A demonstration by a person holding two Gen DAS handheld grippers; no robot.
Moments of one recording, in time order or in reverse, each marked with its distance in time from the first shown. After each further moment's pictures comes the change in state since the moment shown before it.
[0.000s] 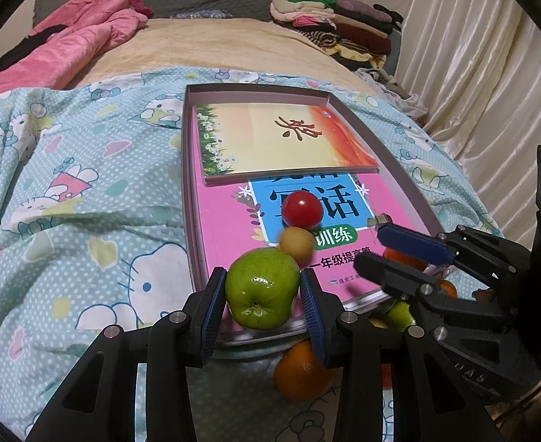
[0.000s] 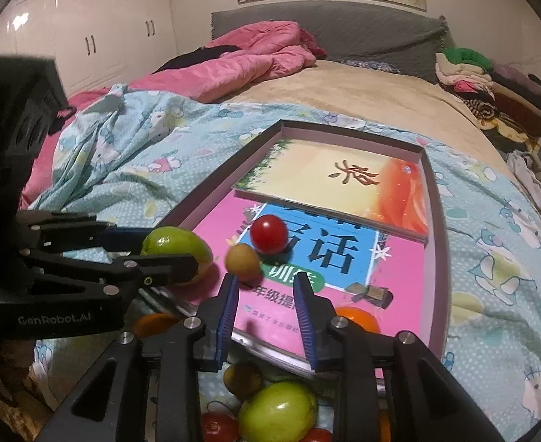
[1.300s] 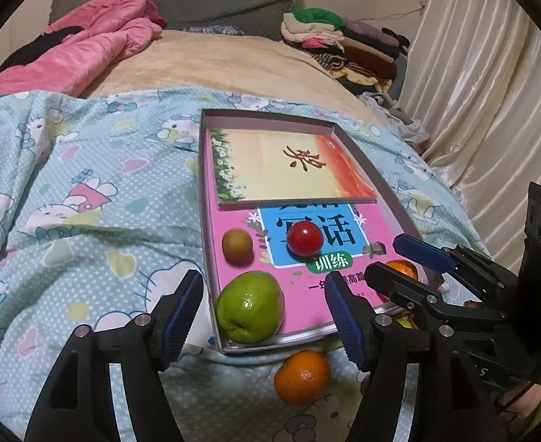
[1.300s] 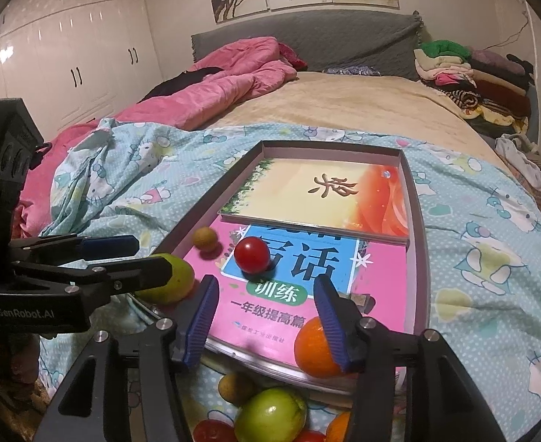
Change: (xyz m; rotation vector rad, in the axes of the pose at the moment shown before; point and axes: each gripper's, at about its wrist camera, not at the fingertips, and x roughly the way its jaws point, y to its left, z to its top) left arm -0.023 0.007 0.005 -0.055 -0.083 -0.004; right arm -0.013 -0.015 0.002 0.099 -0.072 0.003
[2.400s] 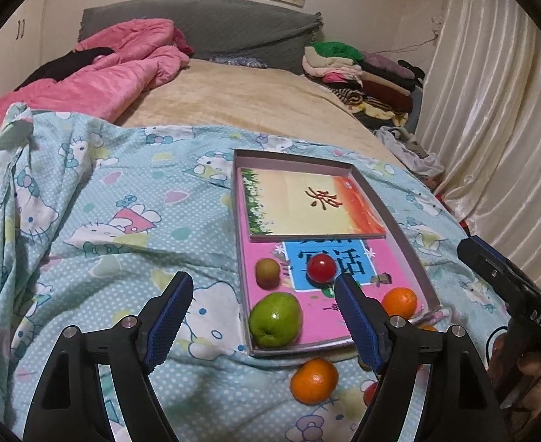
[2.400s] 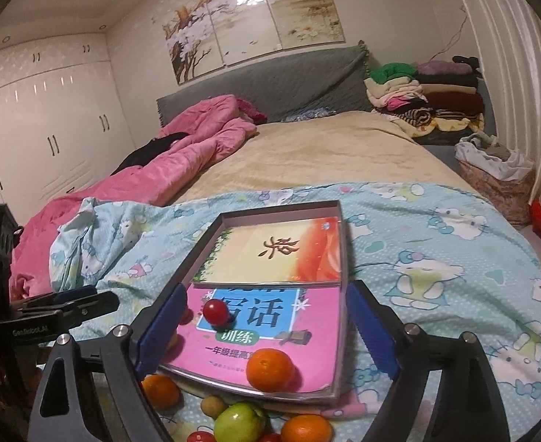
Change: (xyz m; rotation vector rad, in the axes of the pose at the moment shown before) left arm -0.043 0.008 -0.001 -0.037 -0.131 0.069; right arm -0.070 -0.041 0.010 0.161 -0.219 -0.076
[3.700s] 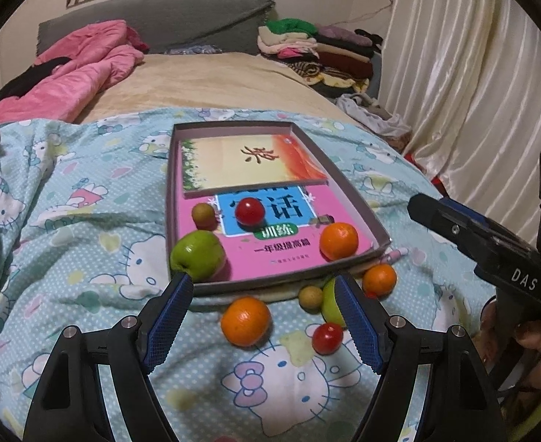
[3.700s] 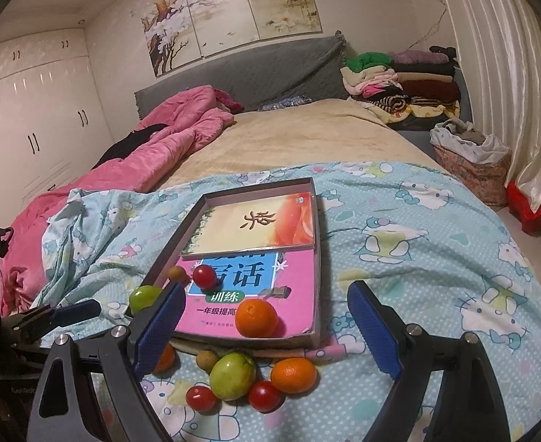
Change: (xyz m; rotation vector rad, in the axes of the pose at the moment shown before) left arm -0.014 -0.057 -0.045 0.142 0.080 -0.080; right arm -0.036 0.003 -0.024 0.034 0.055 -0.086
